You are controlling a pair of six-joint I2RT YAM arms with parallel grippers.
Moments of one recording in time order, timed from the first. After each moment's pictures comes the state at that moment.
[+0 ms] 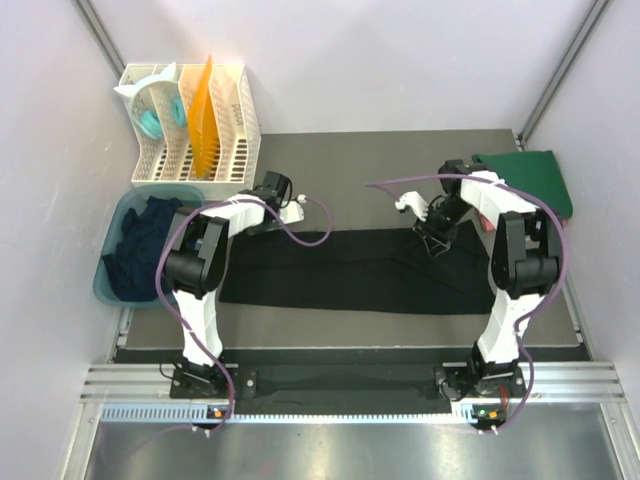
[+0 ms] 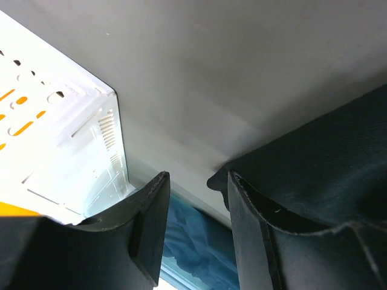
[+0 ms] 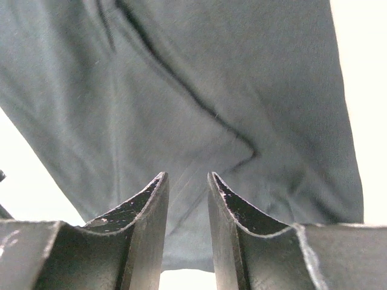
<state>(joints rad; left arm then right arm) -0.33 2.00 1.31 -0.43 -0.44 1.03 0.13 1.89 1.43 -1.12 -0.39 -1.06</state>
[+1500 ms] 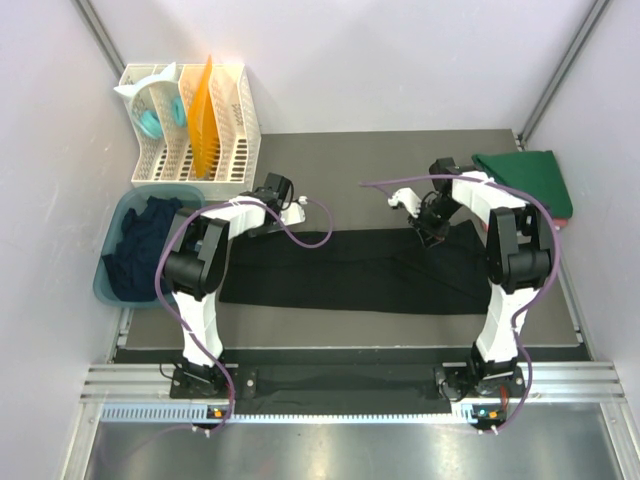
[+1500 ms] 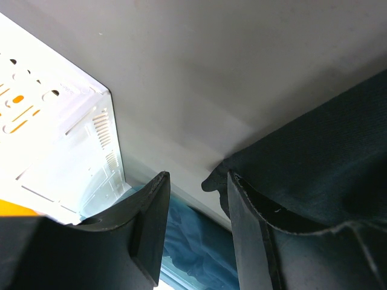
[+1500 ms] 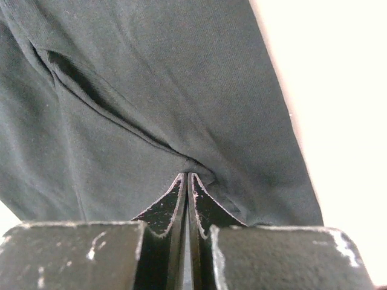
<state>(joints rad) -0.34 1.99 1.29 -0.43 -0.44 1.01 0.17 1.96 1.45 -0.99 -0.35 -0.98</state>
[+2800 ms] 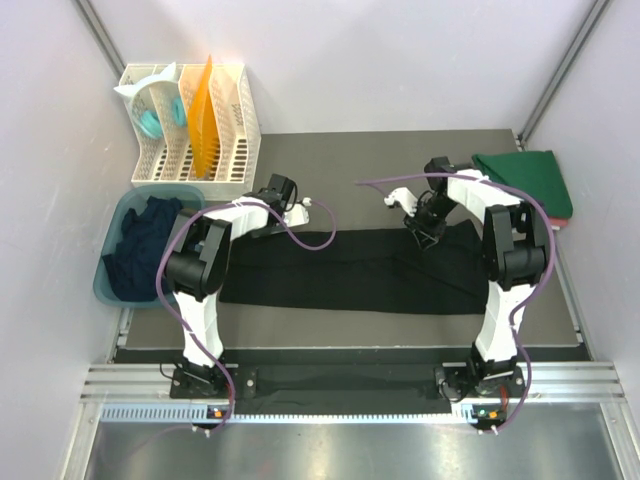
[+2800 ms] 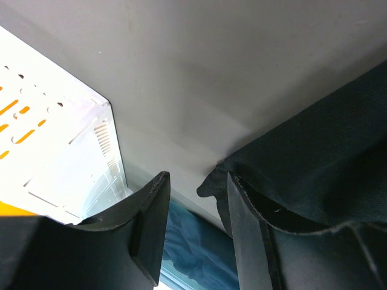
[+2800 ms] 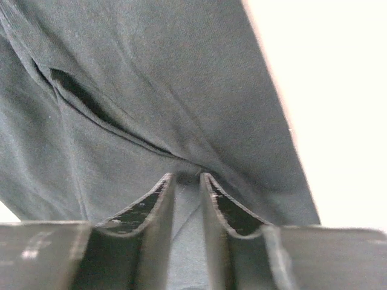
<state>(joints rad) -0.36 1.99 1.29 -0.43 -0.43 1.01 0.19 1.99 1.48 -1.01 -0.34 -0.96</state>
